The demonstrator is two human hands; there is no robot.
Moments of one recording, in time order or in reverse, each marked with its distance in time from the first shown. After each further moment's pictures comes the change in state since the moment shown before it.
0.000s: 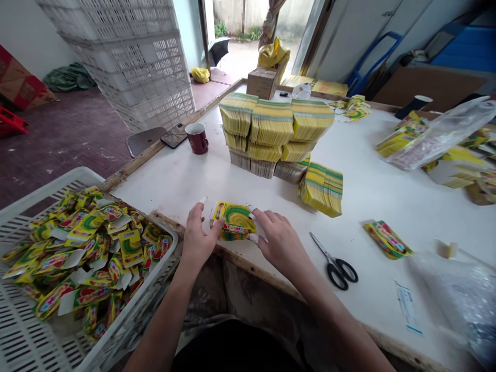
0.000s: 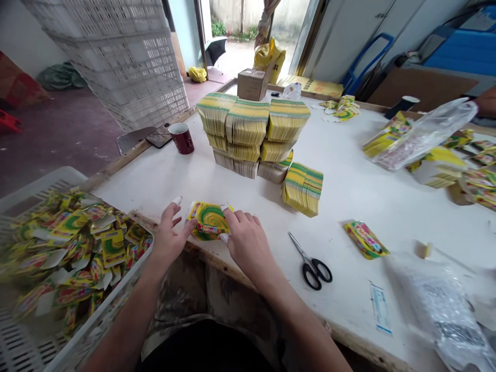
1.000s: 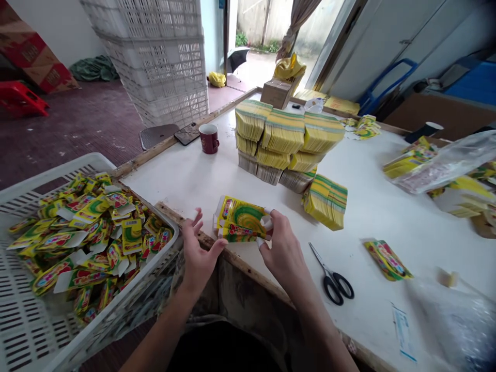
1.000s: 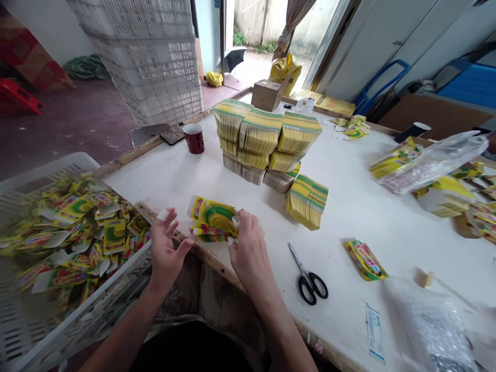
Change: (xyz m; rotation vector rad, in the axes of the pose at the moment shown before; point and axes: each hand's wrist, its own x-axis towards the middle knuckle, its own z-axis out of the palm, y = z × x) left_hand -0.043 0.015 0.011 -0.355 0.272 0.046; right_hand -0.012 -0.004 0.005 0.263 0.177 0.100
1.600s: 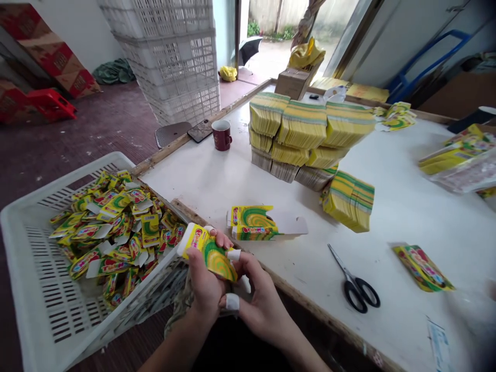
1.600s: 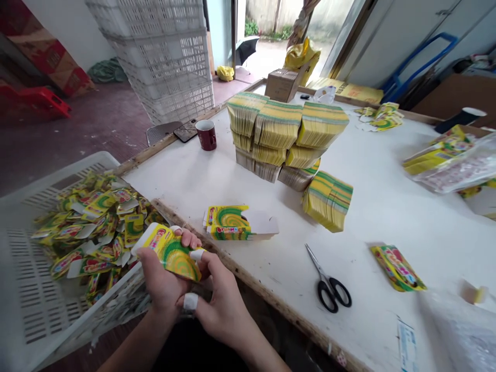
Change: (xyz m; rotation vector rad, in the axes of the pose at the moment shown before) left_hand -0.013 0.063 0.005 -0.773 0.176 -0.473; right_hand -0.053 -0.053 0.045 0.940 -0.278 0.074
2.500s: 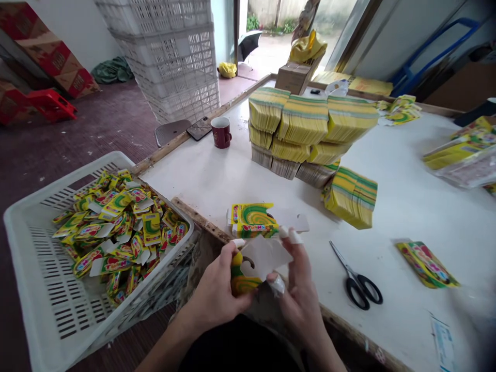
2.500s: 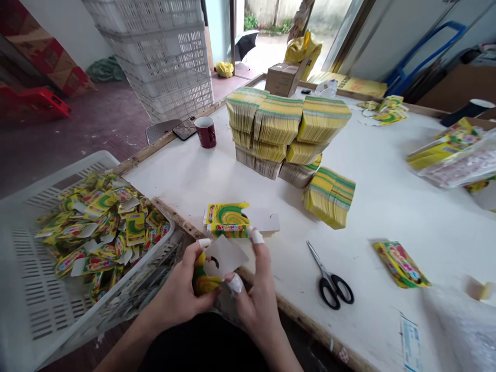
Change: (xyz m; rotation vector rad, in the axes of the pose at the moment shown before) left_hand -0.017 0.011 -0.038 1.270 -0.682 0.050; right_hand -0.023 0.015 -0.038 -0.342 0.372 -0.088
